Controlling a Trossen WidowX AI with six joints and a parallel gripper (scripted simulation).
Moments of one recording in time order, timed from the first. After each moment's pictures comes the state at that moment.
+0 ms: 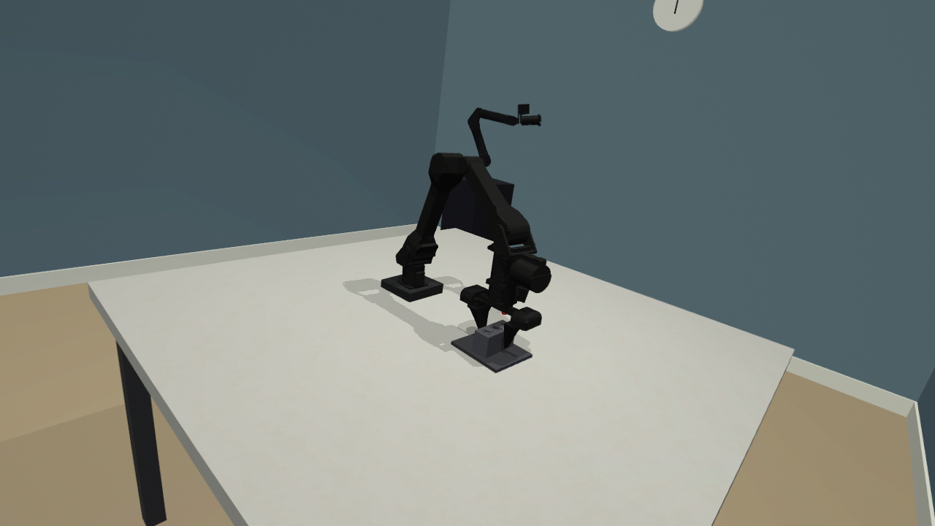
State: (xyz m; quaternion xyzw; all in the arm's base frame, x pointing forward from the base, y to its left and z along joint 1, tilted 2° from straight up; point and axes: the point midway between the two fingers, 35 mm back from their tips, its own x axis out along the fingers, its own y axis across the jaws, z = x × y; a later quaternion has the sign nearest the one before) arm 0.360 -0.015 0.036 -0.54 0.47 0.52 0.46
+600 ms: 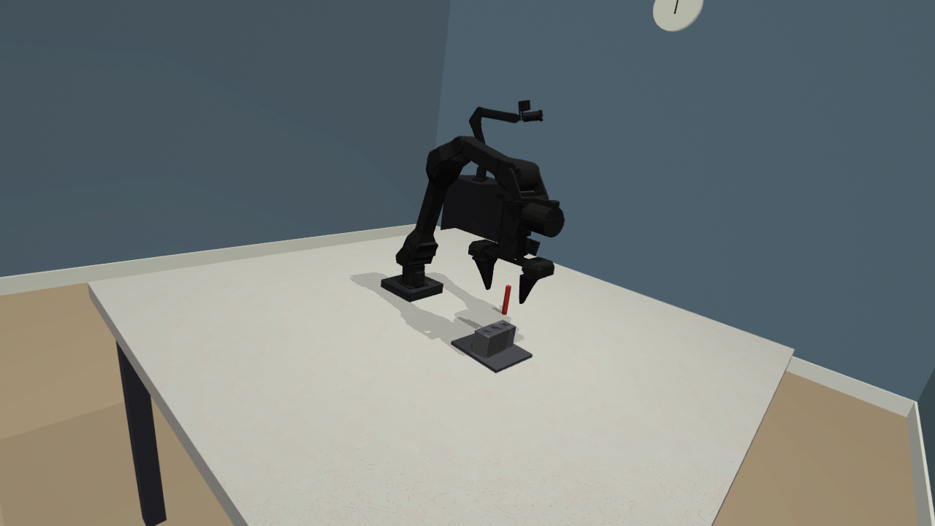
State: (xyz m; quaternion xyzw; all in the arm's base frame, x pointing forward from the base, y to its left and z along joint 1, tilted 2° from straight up) arm 0.366 -0.012 0.145 -0.54 0.47 0.52 0.47
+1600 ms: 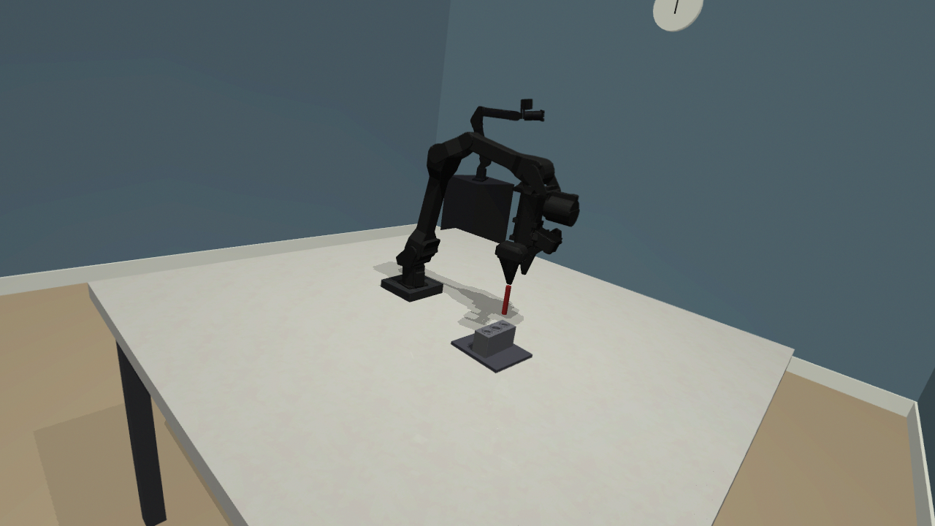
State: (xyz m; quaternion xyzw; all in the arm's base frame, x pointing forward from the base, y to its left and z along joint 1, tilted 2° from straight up) arm 0.309 0.087 0.148 -0.15 0.70 0.13 0.68
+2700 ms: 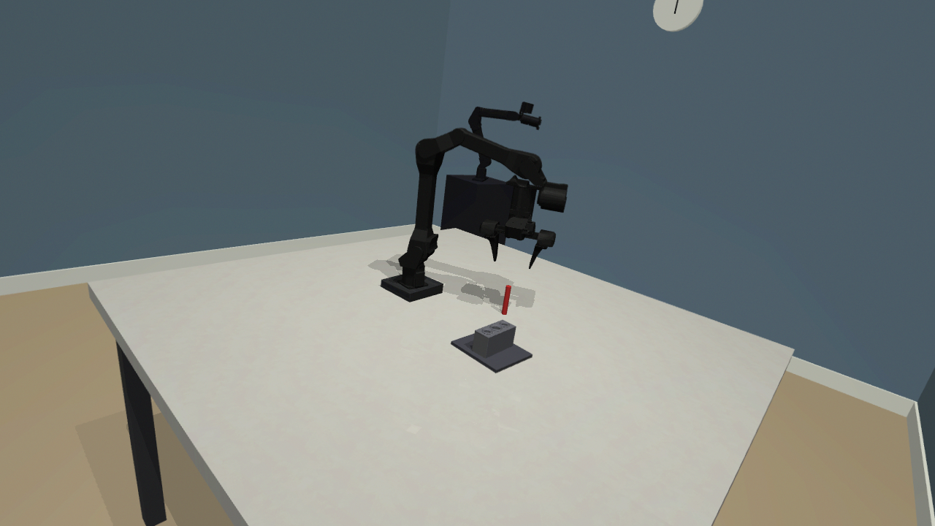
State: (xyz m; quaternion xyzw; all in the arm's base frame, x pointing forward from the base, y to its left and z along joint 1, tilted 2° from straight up) arm 0.224 0.156 0.145 0.32 0.62 -0.34 0.63
